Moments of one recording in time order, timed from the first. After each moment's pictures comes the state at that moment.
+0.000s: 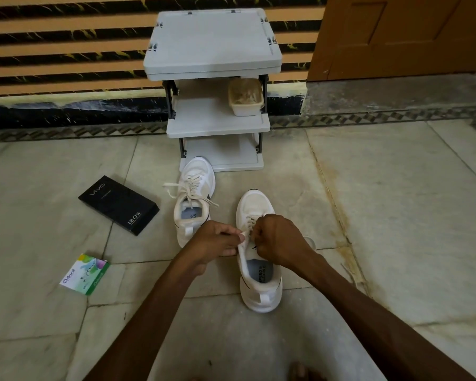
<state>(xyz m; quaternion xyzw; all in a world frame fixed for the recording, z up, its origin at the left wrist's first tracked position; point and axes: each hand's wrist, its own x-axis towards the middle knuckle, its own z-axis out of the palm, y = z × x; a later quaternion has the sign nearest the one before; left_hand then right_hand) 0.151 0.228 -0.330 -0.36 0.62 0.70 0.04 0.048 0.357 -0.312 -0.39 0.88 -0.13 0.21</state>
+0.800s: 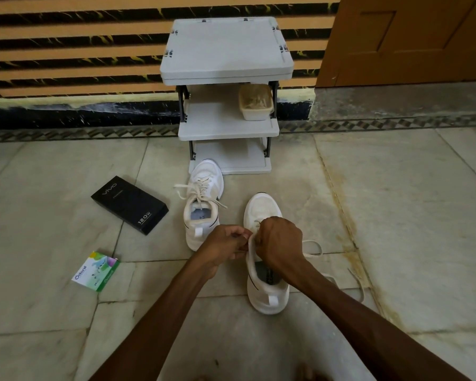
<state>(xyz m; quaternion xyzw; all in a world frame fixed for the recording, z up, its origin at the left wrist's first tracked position) 0.152 0.233 -0.335 -0.37 0.61 0.70 0.04 0.066 0.342 -0.319 -0.33 0.93 -0.12 0.11</state>
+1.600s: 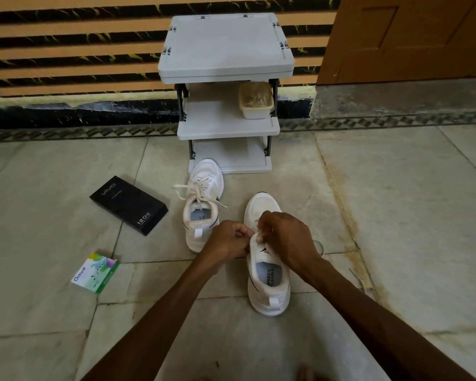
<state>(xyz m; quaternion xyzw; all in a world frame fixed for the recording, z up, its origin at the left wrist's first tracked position) 0.138 0.233 -0.344 -0.36 0.69 0.63 0.02 0.041 0.361 -0.339 -0.42 0.88 -0.23 0.08</state>
